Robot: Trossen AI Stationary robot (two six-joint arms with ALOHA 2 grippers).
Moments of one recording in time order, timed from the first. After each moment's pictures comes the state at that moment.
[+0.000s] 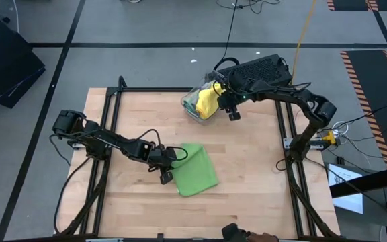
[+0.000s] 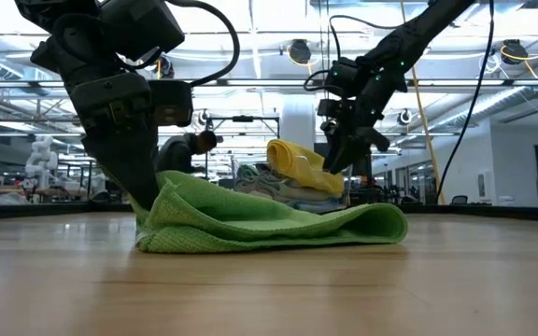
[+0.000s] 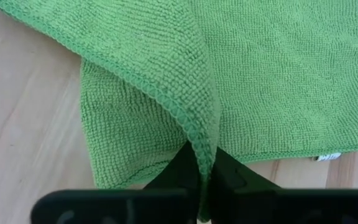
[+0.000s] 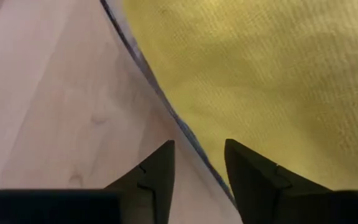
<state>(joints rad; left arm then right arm) -0.20 1.58 0.72 -0.16 -0.01 -0.57 -0.66 1.68 1.11 -0.44 -0.24 -0.92</state>
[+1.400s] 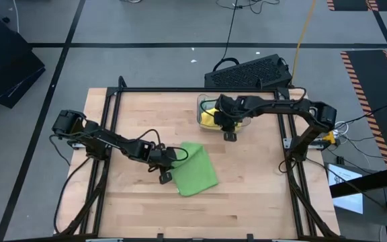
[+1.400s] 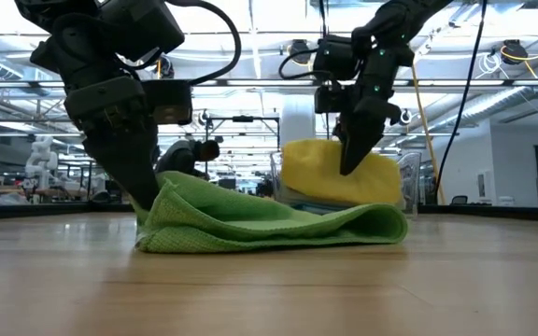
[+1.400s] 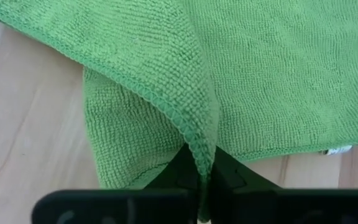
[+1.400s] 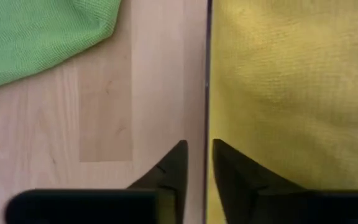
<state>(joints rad) -0.20 1.58 0.72 -0.16 -0.03 -0.50 -0.37 1.64 1.11 -0.68 -0.13 -0.34</state>
